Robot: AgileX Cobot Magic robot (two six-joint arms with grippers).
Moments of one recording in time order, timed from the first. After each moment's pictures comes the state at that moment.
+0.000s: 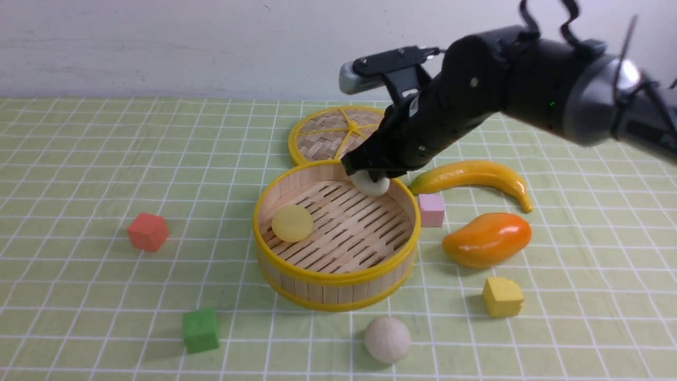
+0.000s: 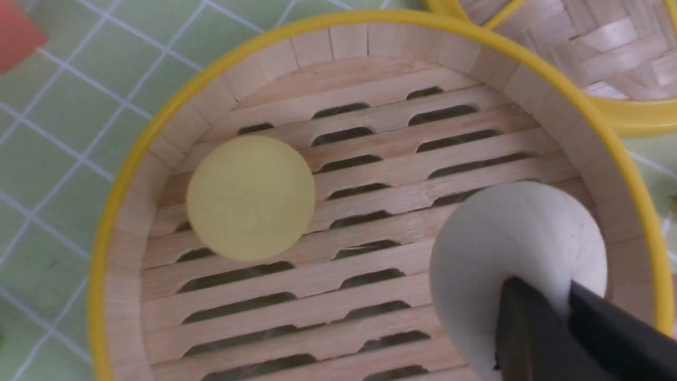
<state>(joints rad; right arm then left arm) 0.51 2.02 -1.73 0.10 0.67 -0.05 0.00 -0.01 0.03 -0.12 0.38 -0.21</state>
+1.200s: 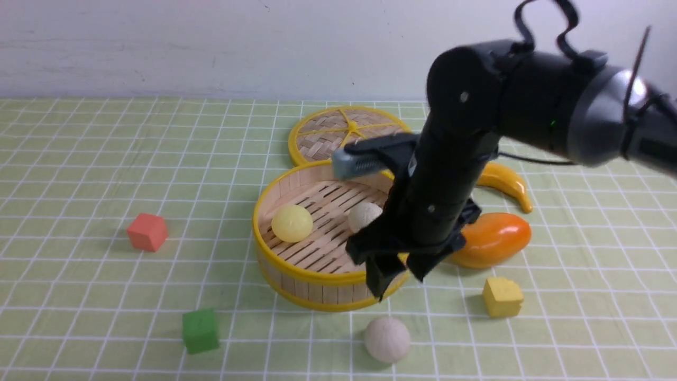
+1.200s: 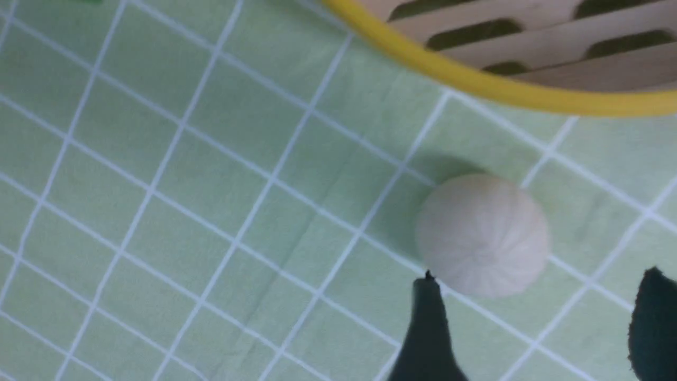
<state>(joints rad) 0.62 1.91 -1.59 0.20 1.14 0.03 0.00 -0.01 0.03 -0.12 0.38 -0.21</state>
